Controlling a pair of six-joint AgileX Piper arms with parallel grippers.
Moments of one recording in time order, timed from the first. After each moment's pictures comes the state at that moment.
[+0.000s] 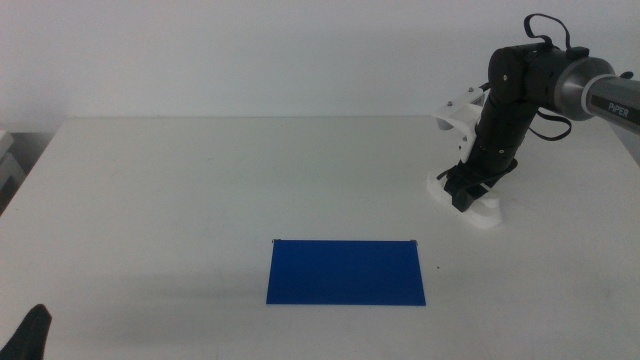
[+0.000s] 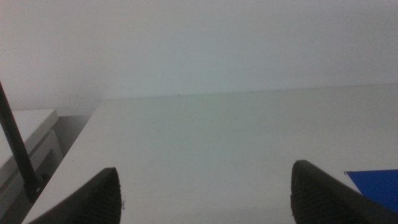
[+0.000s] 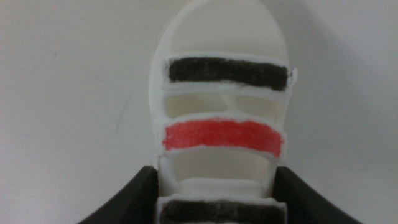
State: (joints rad) left arm -0.03 -0.01 0.03 -0.07 0.11 0.08; right arm 0.20 2.23 -1.83 0.03 1.06 -0.46
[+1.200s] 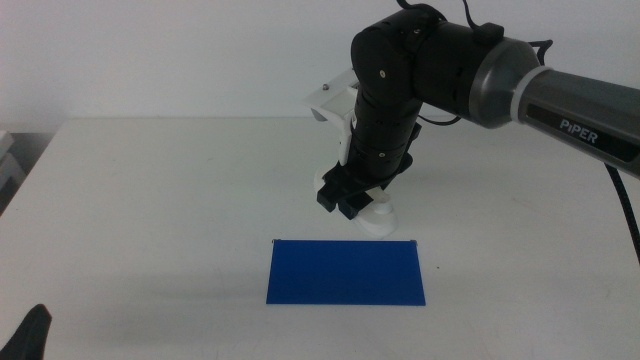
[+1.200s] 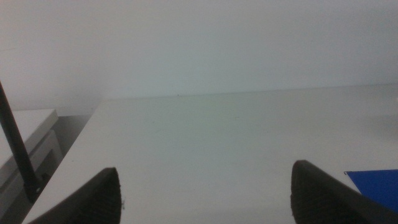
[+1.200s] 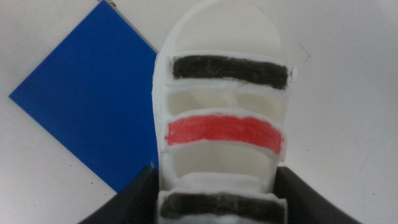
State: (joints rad) left arm -0.03 -0.01 0.03 -0.07 0.11 0.08; right arm 0.63 2.03 -1.83 -0.06 1.15 -0.08
